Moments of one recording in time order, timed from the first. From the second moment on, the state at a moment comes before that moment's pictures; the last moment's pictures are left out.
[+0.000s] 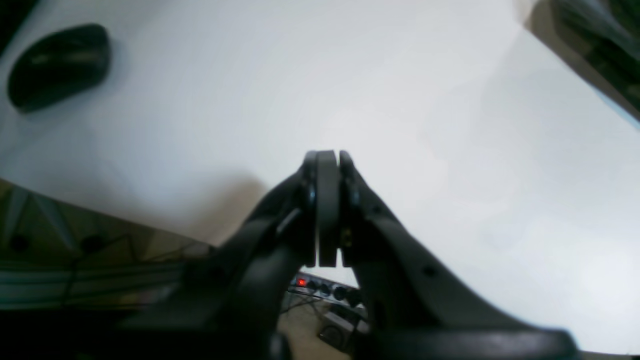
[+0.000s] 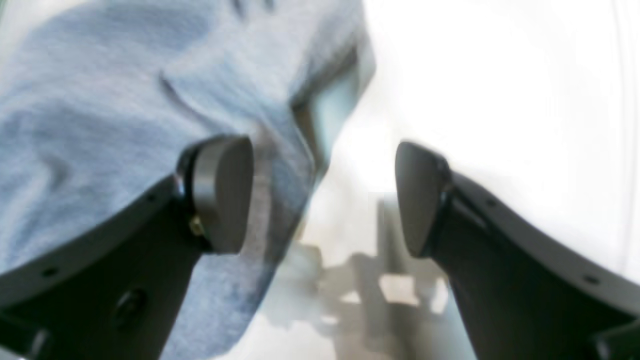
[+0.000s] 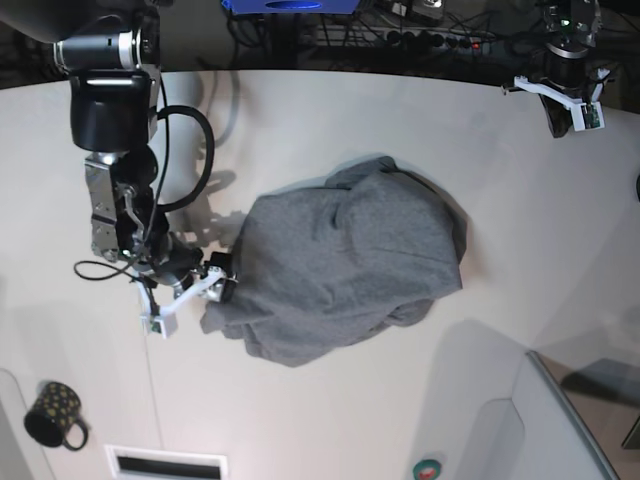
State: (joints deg) left arm 37.7 -16.7 -19.3 86.5 -15.8 -1.3 0.8; right arm 15.6 -0.3 6.2 51.5 17.5 13.9 -31.2
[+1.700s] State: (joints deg) left arm 17.7 -9.6 -5.9 84.7 -15.6 -1.4 12.7; right arm 9.2 1.5 26.8 67.6 17.5 24.3 -50.6
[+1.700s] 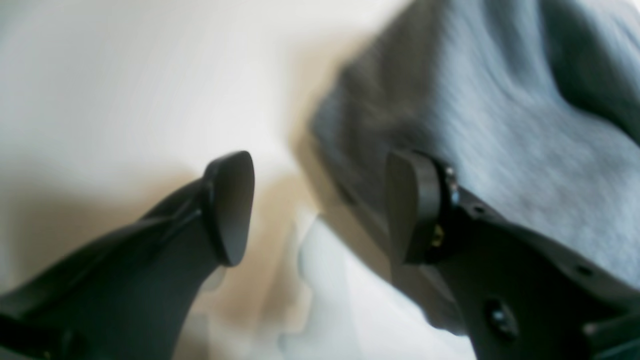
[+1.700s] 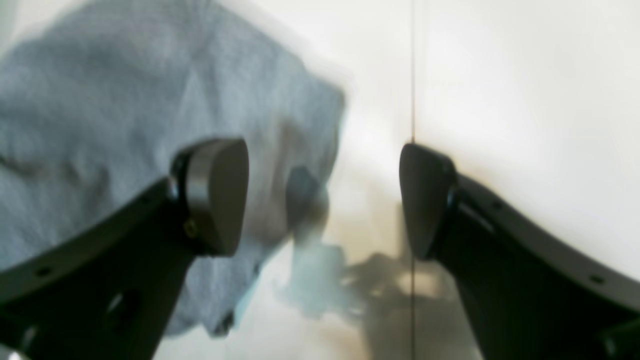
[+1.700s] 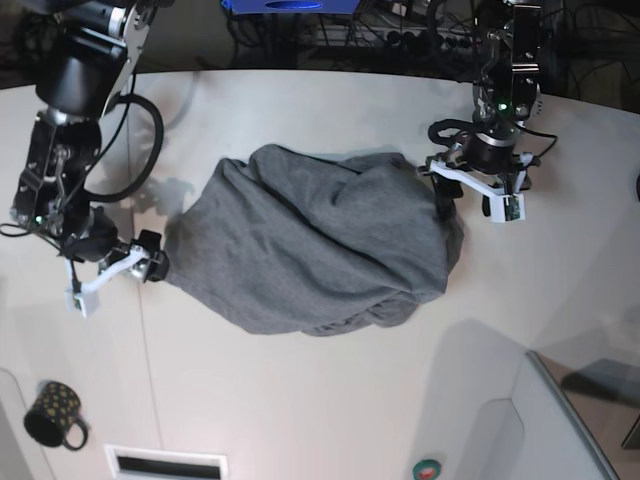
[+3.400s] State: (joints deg) left arm 31.6 -10.4 -17.7 95.2 -15.6 -1.3 12.8; right arm 38.9 13.2 15.9 46.6 13.1 22.9 -48.0
